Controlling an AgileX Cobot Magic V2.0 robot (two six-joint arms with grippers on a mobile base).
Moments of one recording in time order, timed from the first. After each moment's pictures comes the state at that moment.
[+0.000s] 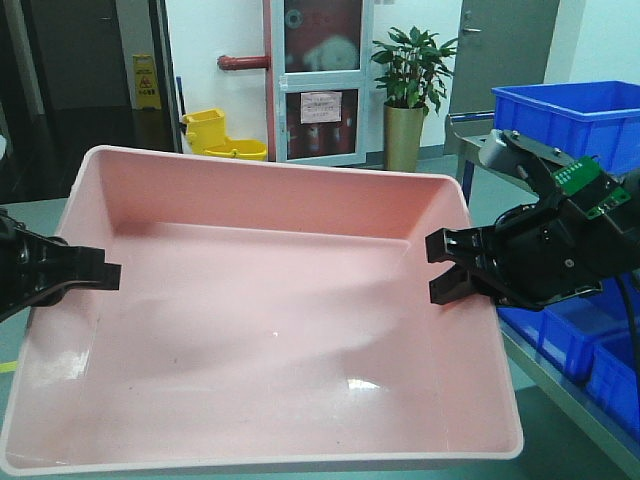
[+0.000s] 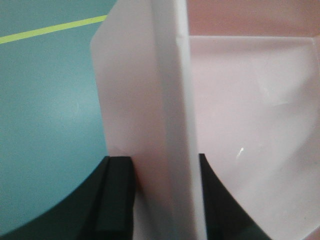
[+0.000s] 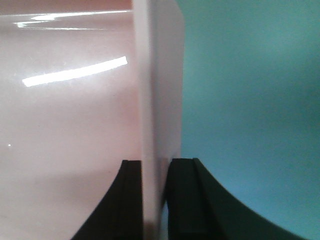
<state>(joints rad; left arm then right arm) -0.21 1.22 -1.29 -0.39 0.79 0.11 0.17 1.51 -1.53 0.39 1.00 -0.02</state>
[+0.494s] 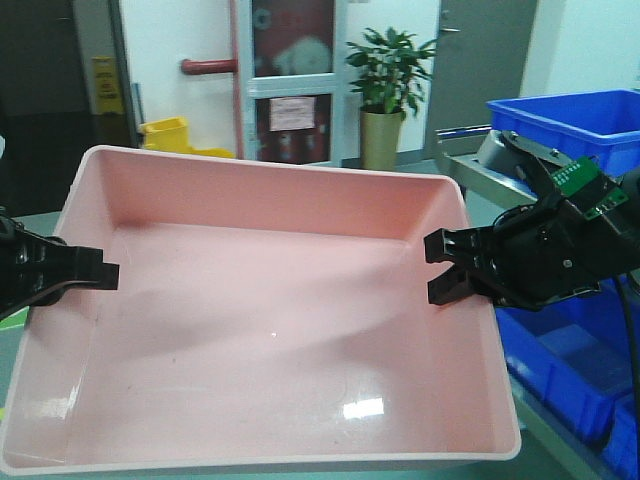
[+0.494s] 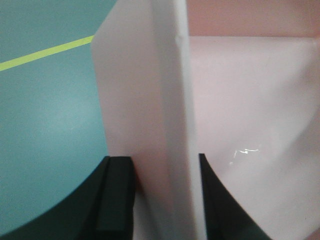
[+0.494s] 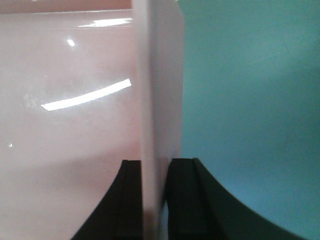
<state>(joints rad) -0.21 1.22 -1.29 -0.38 0.79 0.11 0.17 1.51 -1.53 0.39 1.00 -0.02</state>
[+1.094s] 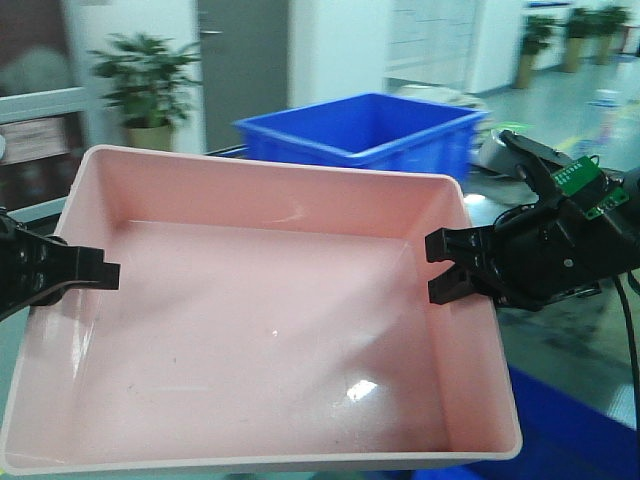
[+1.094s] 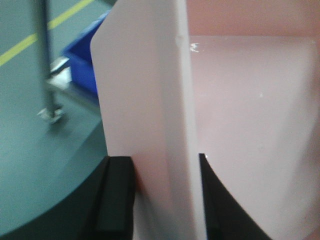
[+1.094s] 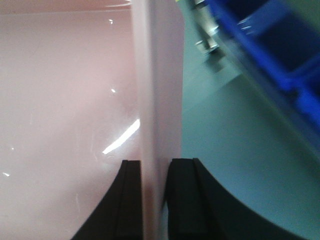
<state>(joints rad) -0.21 1.22 -1.29 -0.38 0.79 0.11 0.17 1.51 -1.53 0.39 1.00 -0.02</state>
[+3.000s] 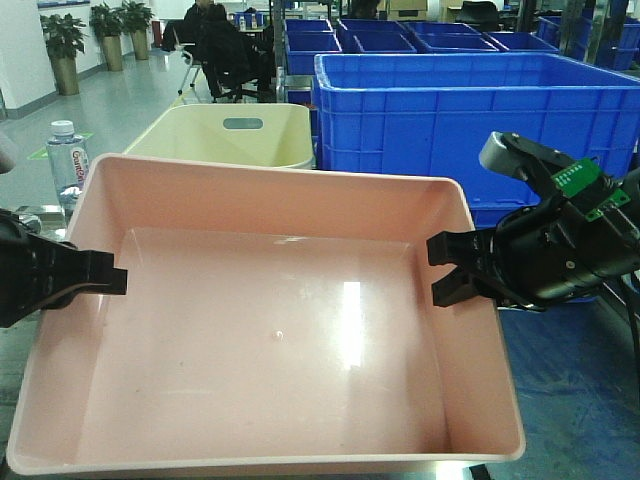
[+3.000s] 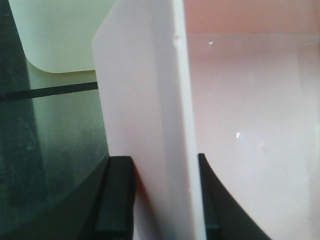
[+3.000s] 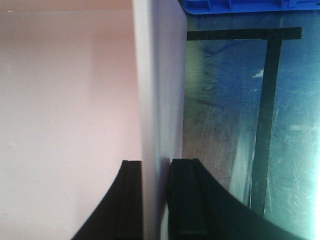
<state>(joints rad) -0.21 1.24 -1.29 -0.39 0.78 0.11 0.17 1.51 -1.53 0.38 1.00 -0.02</state>
